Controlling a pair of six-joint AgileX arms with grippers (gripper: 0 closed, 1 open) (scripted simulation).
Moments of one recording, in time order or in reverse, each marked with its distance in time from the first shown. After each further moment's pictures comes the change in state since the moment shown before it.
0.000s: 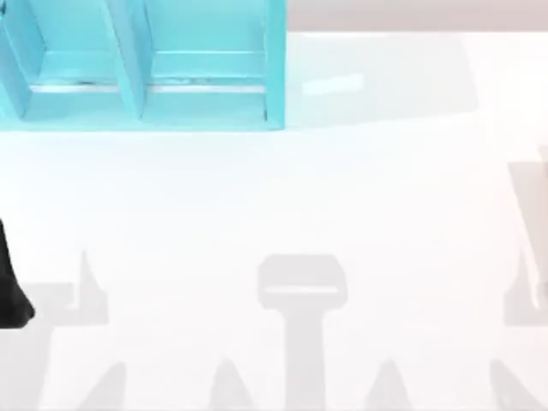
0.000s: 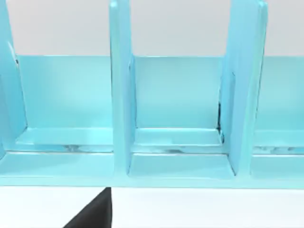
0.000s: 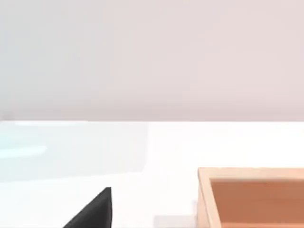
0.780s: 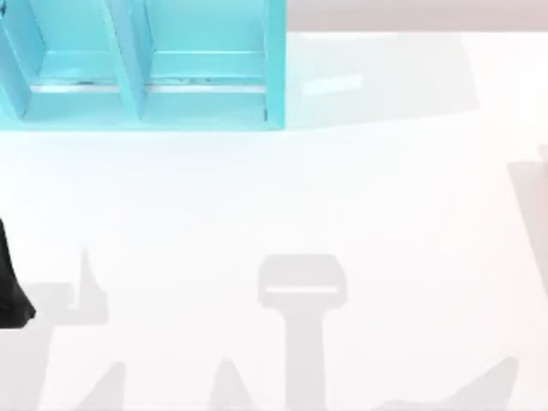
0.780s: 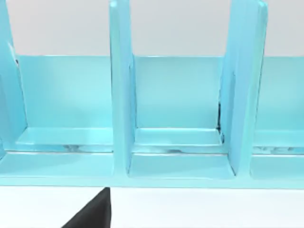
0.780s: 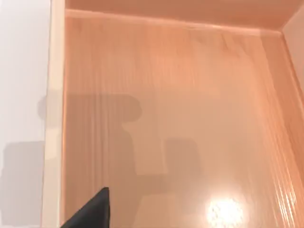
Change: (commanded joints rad) left arm 0.000 0.000 0.000 0.000 0.000 0.000; right arm -0.324 0.663 0.560 -0.578 -0.005 -0.330
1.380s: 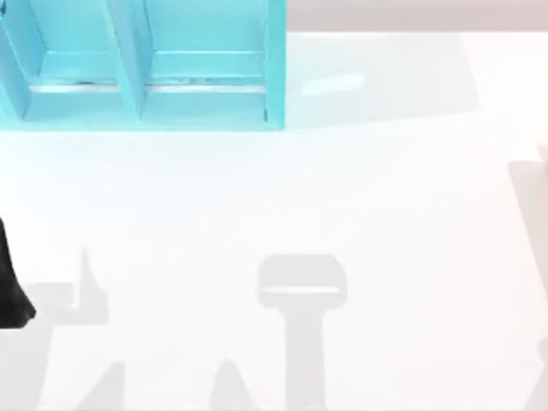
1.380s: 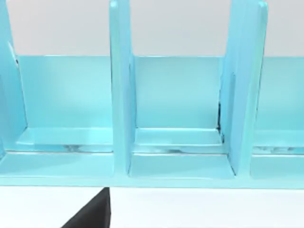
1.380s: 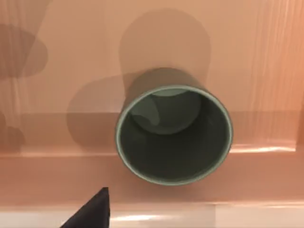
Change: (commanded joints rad) left arm 0.000 0.000 0.000 0.000 0.000 0.000; right arm -0.355 0.794 0.600 -0.626 0.004 -0.342
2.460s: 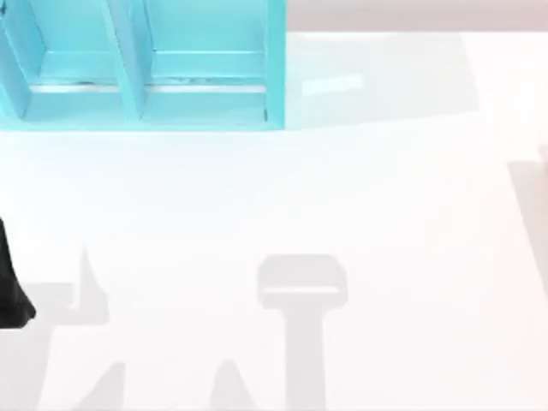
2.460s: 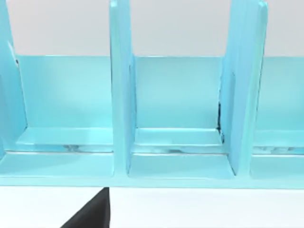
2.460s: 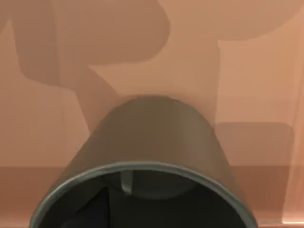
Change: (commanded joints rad) left arm 0.000 0.000 0.000 0.000 0.000 0.000; right arm -0.030 0.159 -0.202 0.297 -0.001 -0.028
